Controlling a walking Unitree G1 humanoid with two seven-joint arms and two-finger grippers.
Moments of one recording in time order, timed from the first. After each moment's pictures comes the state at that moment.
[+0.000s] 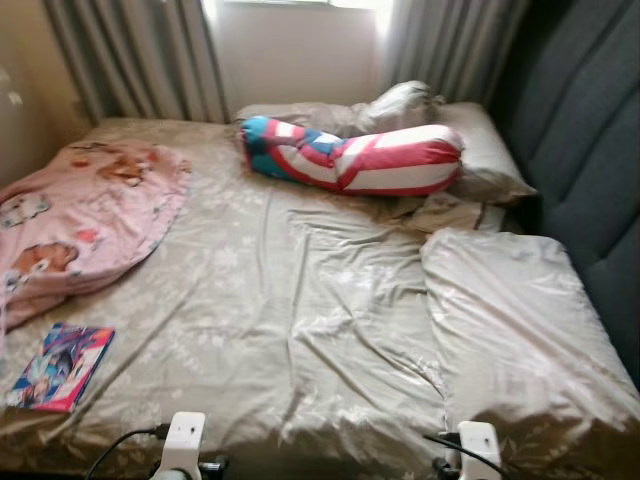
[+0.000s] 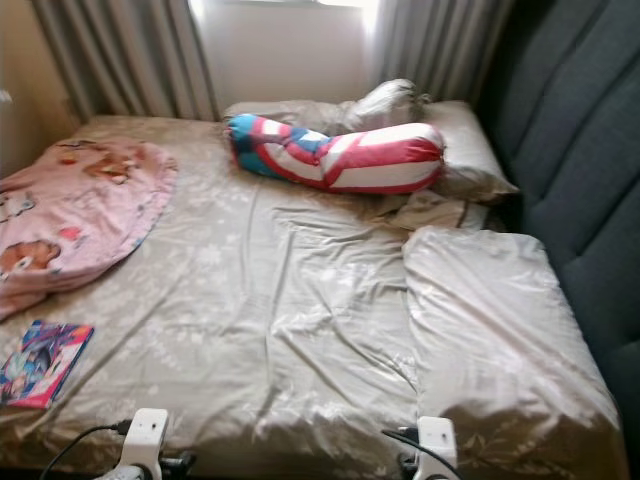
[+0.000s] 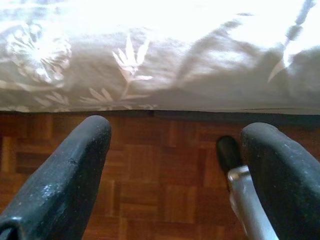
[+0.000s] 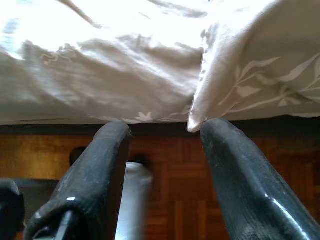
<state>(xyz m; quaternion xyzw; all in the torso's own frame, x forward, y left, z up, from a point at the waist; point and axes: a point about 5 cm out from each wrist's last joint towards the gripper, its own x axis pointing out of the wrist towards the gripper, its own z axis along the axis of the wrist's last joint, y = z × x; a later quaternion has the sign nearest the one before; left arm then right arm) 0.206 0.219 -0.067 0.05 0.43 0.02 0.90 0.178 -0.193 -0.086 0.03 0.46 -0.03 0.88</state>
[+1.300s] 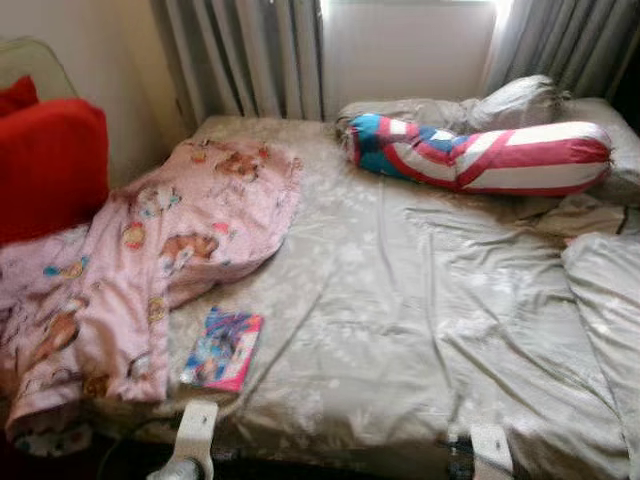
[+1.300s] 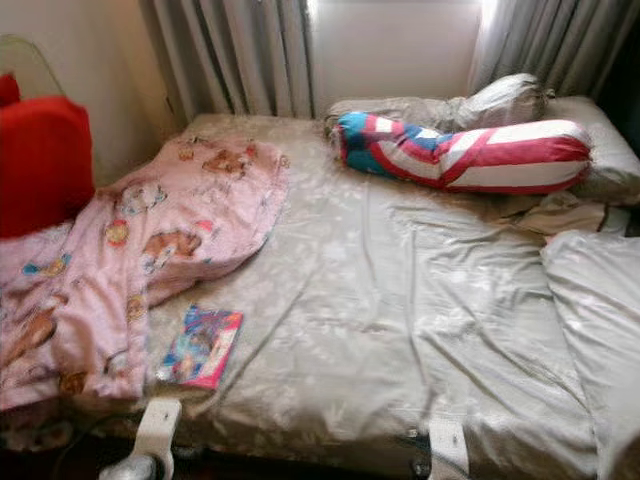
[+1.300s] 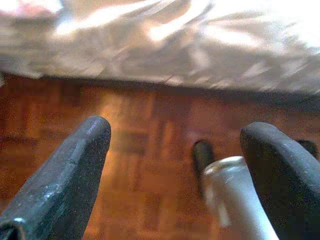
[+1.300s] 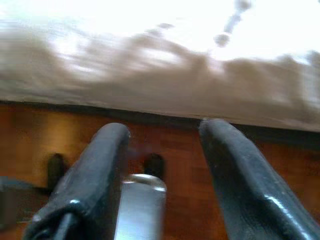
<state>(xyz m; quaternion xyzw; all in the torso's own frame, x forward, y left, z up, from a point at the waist) 0.202 0.223 -0.068 0.05 0.44 0.01 0.90 0.181 -0.190 -0.085 0.02 0.47 -0.01 0.88</state>
